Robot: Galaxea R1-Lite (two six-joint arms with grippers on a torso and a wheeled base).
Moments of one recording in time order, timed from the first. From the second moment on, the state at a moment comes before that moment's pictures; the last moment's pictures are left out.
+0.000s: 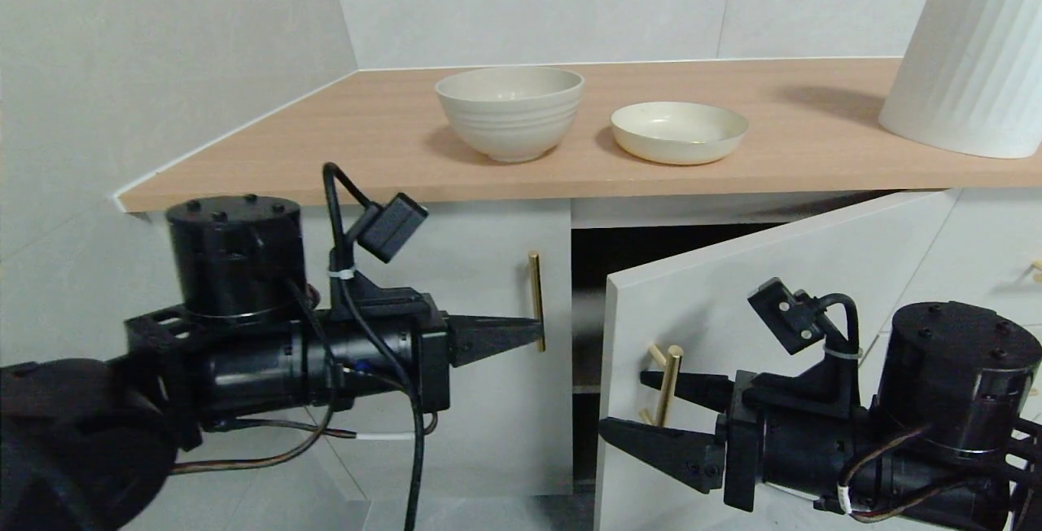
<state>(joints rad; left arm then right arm) -0.52 1.65 -0.70 -0.70 -0.68 -0.27 0.77 1.67 -0.42 -1.10 0.39 0.41</state>
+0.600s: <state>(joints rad) -0.64 1.97 -0.69 -1.22 -0.53 -0.28 0.75 1.66 -0.42 -1.10 0.40 0.41</state>
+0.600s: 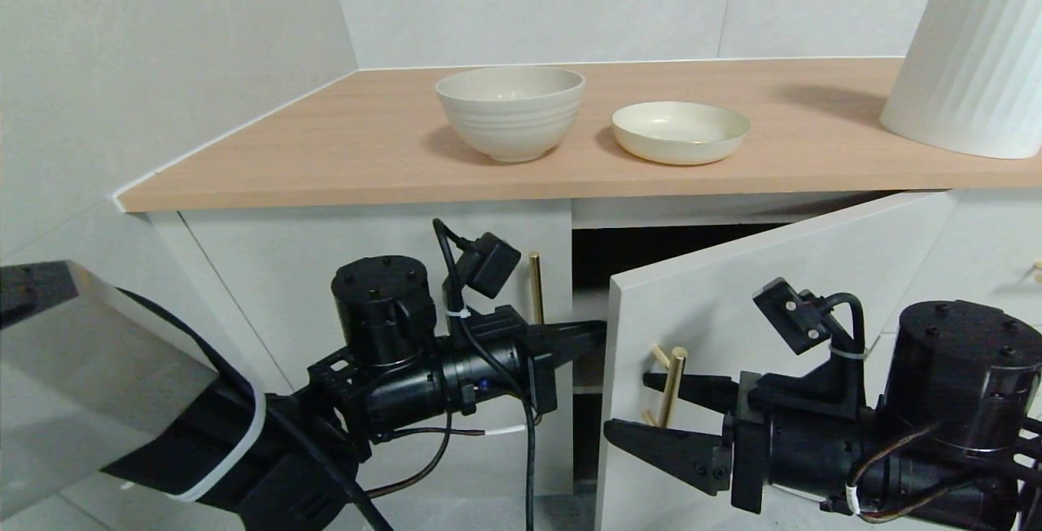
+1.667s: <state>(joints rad) -0.73 2.06 -0.81 -1.26 -0.44 -0.27 0.66 1.52 -0.23 -1.06 0.32 0.21</state>
